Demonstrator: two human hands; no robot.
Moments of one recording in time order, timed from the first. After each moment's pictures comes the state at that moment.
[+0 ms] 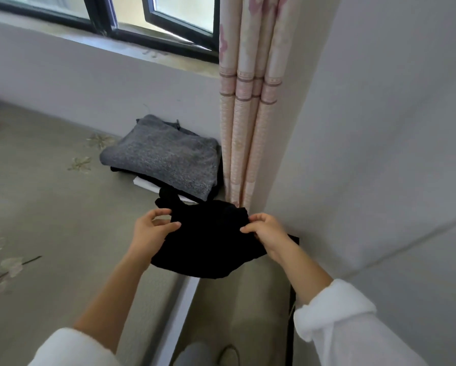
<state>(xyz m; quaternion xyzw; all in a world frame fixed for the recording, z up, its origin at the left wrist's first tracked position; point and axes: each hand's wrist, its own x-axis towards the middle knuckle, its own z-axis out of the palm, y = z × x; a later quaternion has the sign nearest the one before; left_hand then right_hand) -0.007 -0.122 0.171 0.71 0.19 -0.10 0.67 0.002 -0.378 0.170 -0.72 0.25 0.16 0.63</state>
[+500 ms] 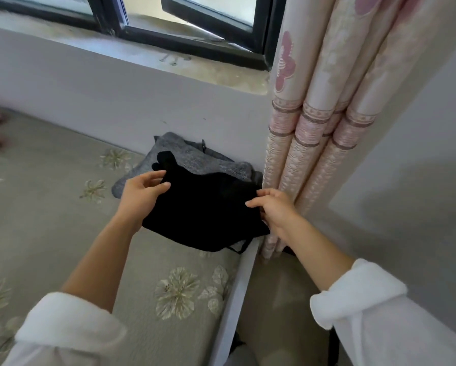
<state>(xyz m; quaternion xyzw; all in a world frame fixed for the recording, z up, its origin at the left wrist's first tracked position) 0.277 -0.033 0.194 0.75 0.18 -0.03 0.63 0.277 -0.301 0.174 -0.67 0.24 0.15 0.68</state>
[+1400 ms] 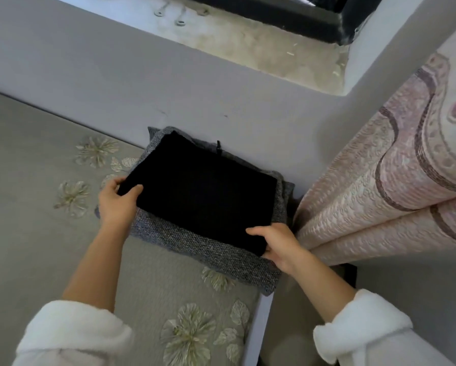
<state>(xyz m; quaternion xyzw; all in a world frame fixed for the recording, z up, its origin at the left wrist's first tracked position) 0.443 0.064 0.049 0.73 0.36 0.03 0.58 0.390 -0.244 0.060 -0.62 0.36 0.31 0.63</state>
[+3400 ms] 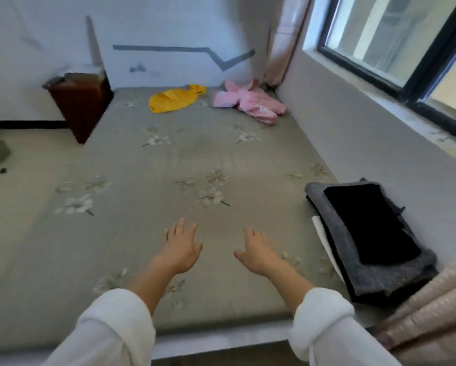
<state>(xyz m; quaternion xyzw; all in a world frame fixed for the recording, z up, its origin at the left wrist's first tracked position) -0.187 -0.025 0.175 0.83 0.50 -0.09 0.21 -0.012 -0.121 0.189 -0.81 -0.52 0.27 0.03</state>
